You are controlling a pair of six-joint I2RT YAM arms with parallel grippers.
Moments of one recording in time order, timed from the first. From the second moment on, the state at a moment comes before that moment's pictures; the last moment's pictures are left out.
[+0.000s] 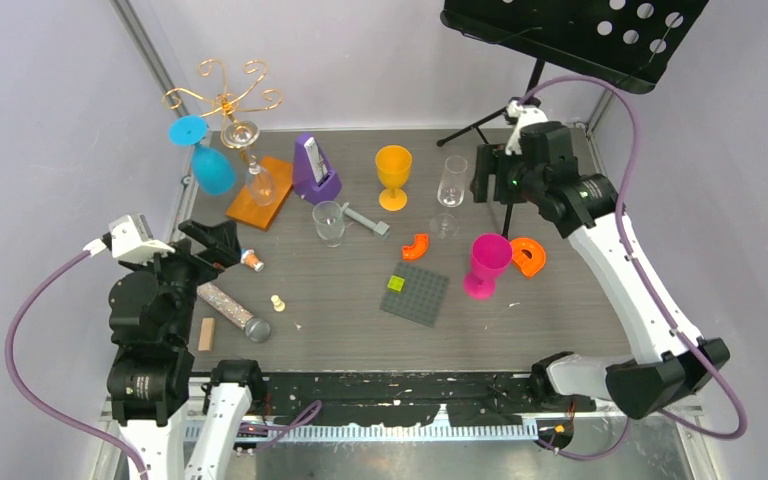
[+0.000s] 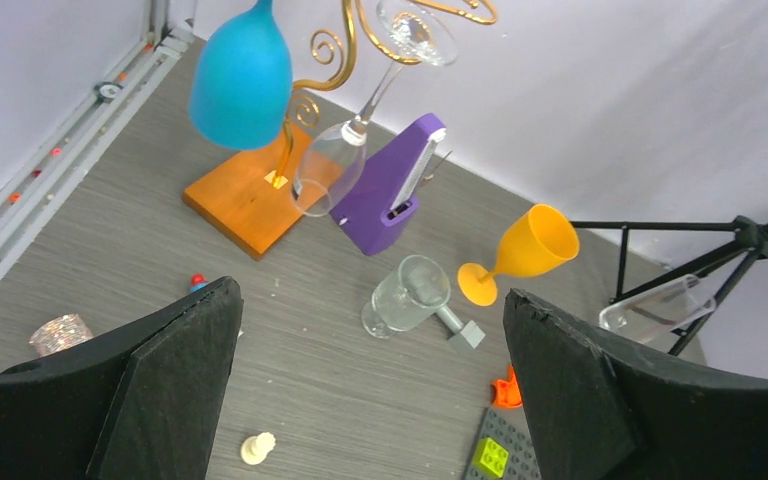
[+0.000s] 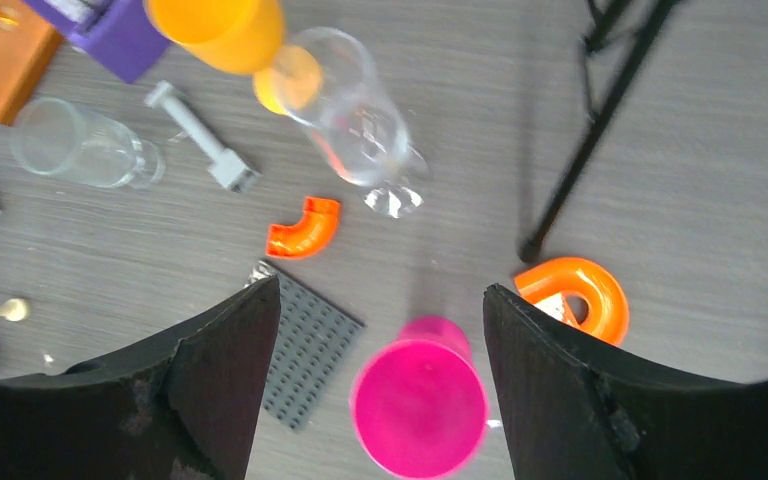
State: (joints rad) left arm -0.01 0.45 1.06 -0.69 -0.10 -0.49; right arm 0.34 1.25 1.45 -0.82 0.07 0.22
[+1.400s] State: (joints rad) left arm -0.01 0.33 0.85 -0.73 -0.13 -0.42; right arm 0.74 2.32 2.34 0.10 -0.11 1.23
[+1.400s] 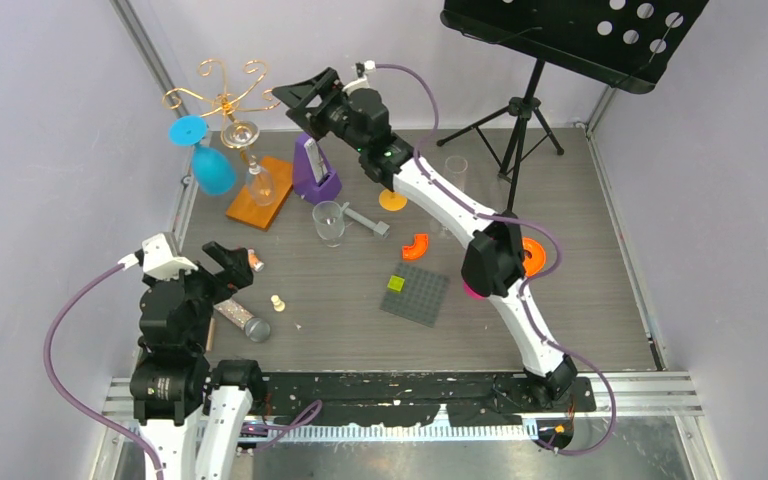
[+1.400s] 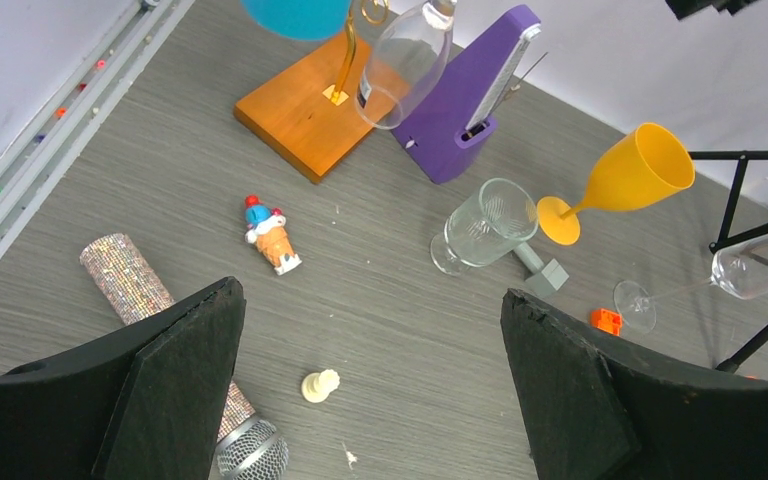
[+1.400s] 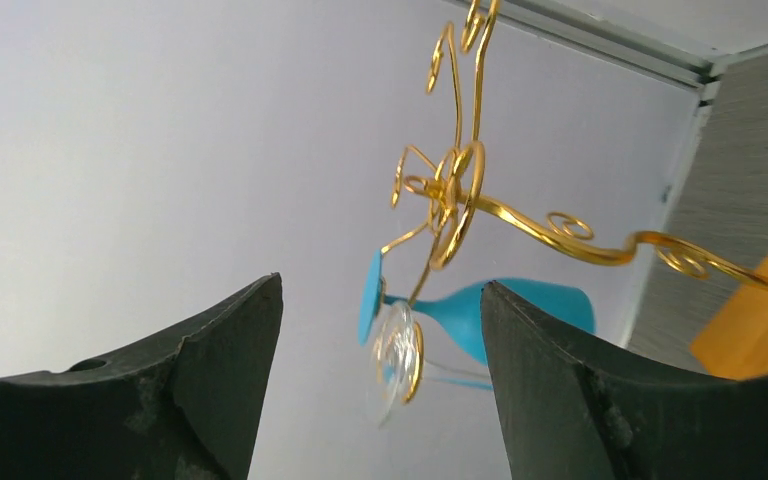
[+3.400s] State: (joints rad) left arm -0.01 0.32 0.81 -0.74 -0.13 -0.42; right arm 0.80 2.57 2.57 0.23 0.18 1.46
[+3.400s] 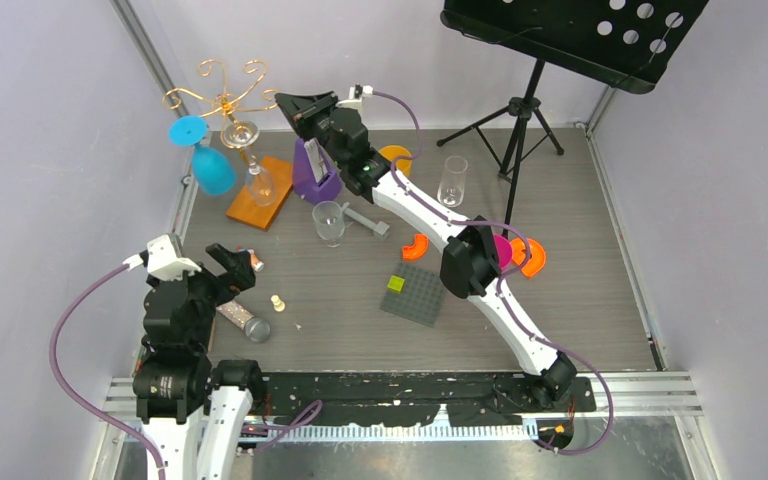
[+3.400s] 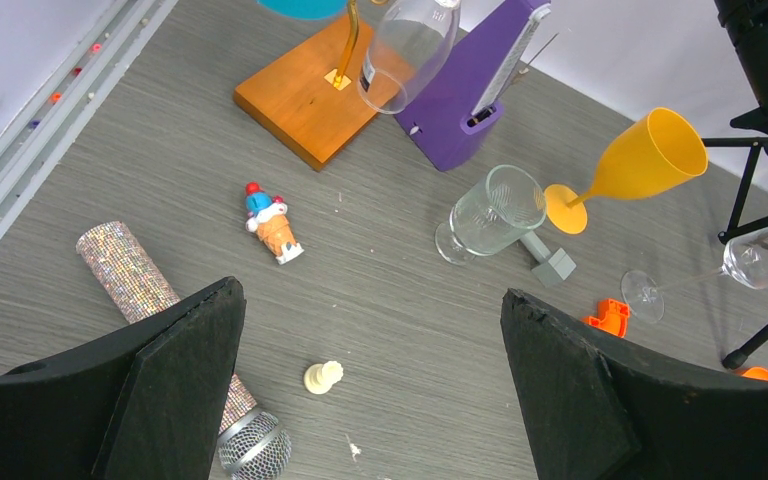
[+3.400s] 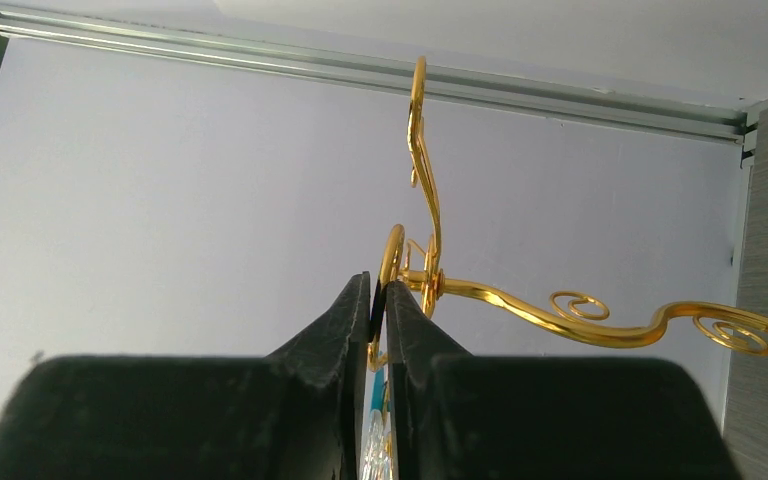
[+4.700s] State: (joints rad) left arm -0.01 0.32 0.81 -0.74 -0.13 -0.42; right arm 0.81 2.47 2.41 0.26 0.22 1.37
